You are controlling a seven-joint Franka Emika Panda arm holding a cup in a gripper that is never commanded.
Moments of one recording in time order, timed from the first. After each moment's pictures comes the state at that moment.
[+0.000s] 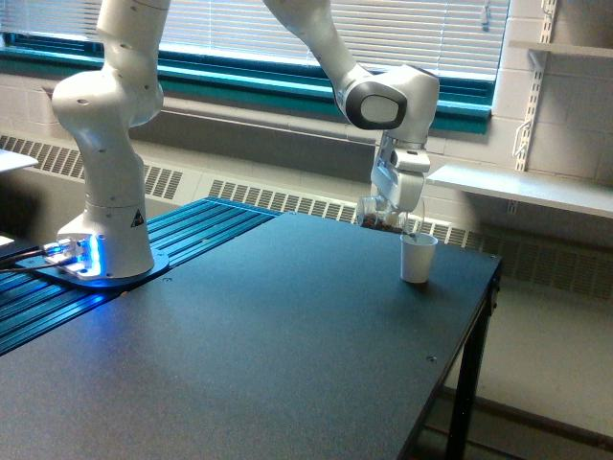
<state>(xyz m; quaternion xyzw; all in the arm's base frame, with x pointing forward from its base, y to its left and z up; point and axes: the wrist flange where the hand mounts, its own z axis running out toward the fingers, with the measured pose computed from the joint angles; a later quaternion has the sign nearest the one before) 0.493 0.262 0.252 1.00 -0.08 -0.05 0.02</state>
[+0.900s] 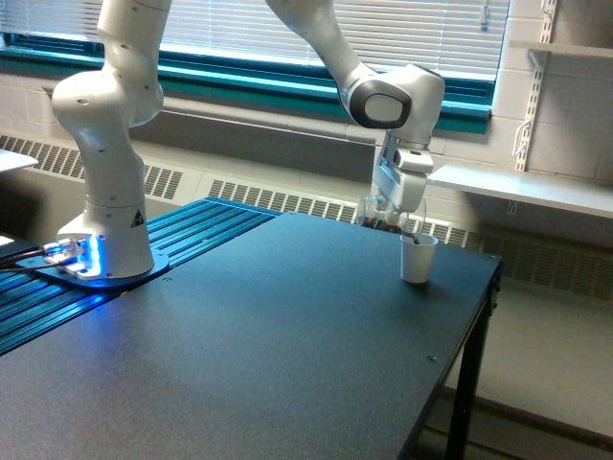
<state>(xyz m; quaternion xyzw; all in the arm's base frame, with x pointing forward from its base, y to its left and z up) 0.498 0.259 0.253 0.99 -0.08 -0.06 0.02</state>
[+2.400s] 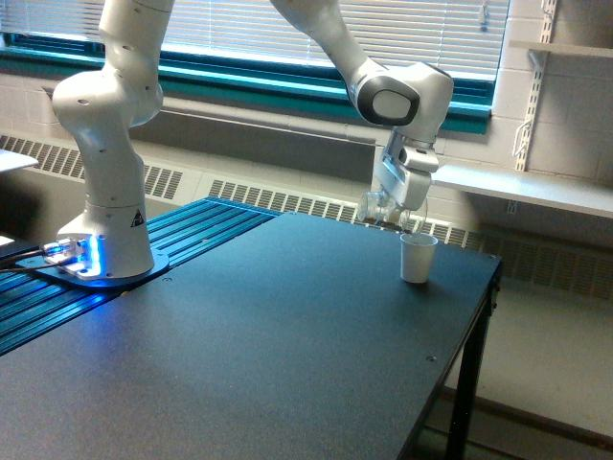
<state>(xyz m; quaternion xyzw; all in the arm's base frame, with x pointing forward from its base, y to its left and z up) 0.505 0.267 0.259 0.99 -0.07 -0.09 0.03</state>
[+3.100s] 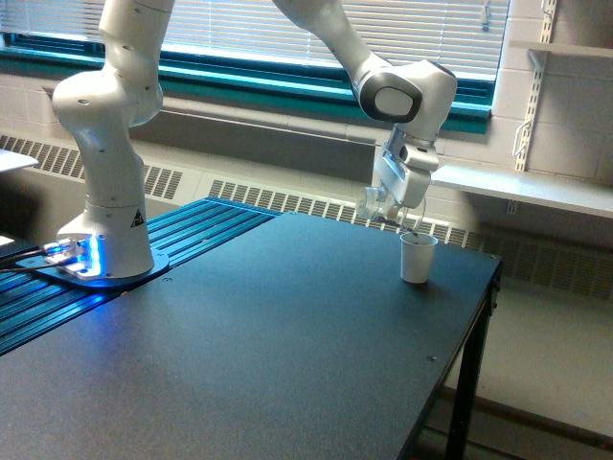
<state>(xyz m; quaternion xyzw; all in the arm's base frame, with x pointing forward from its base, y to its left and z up) 0.502 0.273 0.263 0.99 -0.07 -0.12 0.02</state>
